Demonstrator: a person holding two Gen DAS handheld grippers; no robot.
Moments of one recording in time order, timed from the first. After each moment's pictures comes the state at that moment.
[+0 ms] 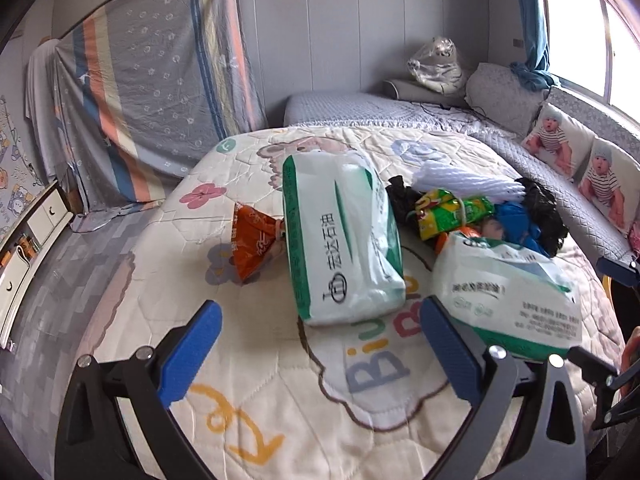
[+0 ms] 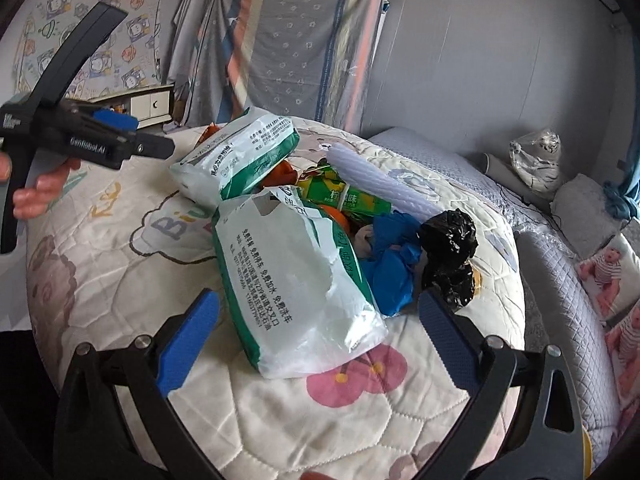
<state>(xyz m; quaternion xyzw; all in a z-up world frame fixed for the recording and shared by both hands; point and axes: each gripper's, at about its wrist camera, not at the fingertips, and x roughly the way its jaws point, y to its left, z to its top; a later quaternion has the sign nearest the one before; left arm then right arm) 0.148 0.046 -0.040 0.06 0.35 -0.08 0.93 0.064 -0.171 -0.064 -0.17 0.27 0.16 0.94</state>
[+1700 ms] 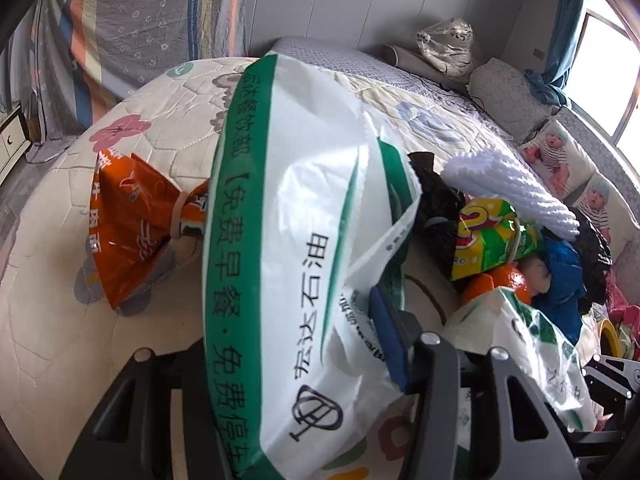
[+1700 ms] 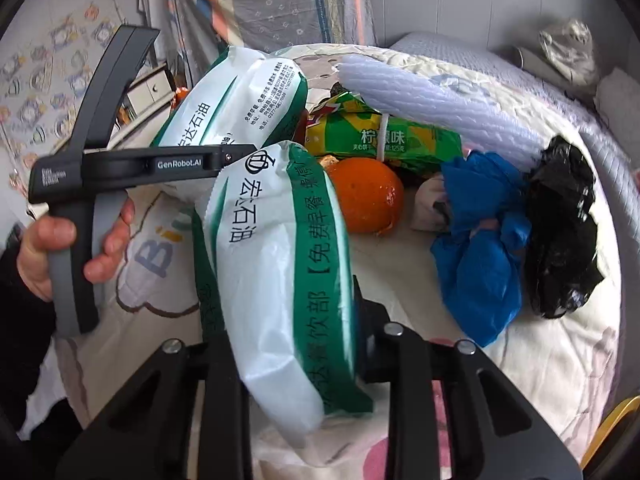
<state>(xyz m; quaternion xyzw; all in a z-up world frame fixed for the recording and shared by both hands) 0.261 0.020 -0.113 -0.05 0.44 -0.12 0.89 0.178 -0.148 -0.092 -0.03 0.44 0.19 0.88</state>
